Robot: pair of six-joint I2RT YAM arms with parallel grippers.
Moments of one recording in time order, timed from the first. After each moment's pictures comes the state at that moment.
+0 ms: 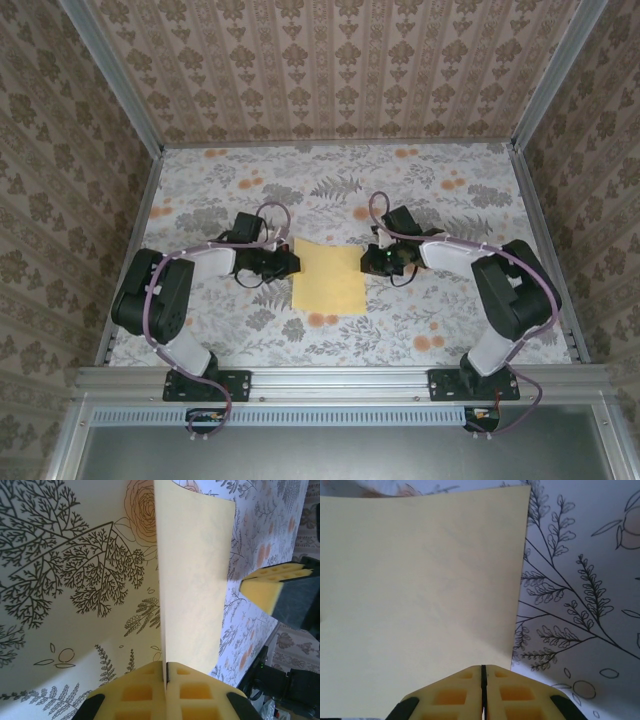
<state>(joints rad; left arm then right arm) -0.39 1.63 0.74 -0.16 0.78 -0.57 0.43 1.71 0.88 -0.28 -0.42 0.56</state>
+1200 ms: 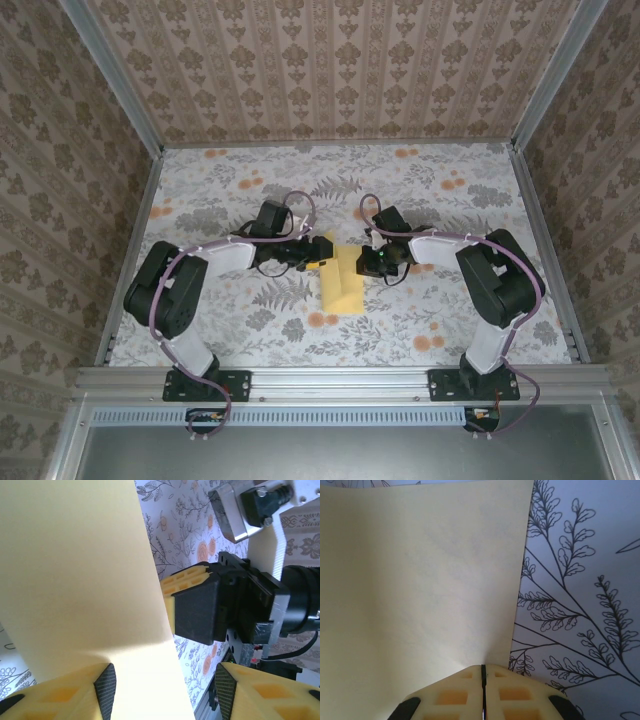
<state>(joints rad) -0.55 1.73 0.88 -0.01 0.82 -0.70 0.46 1.79 0.94 -0.31 -0.39 0.55</state>
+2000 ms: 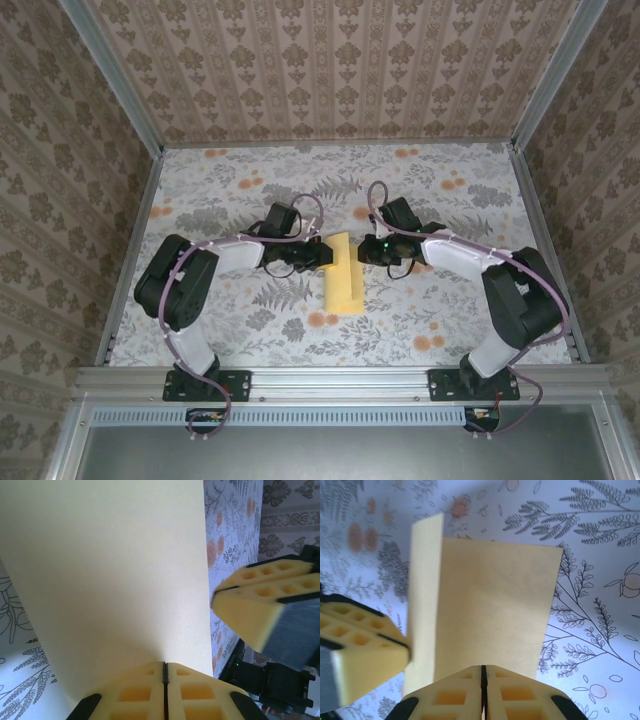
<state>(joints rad) -0.58 1.77 0.91 -0.01 0.80 -0.71 0.46 1.60 0.94 -0.32 -0.35 0.56</state>
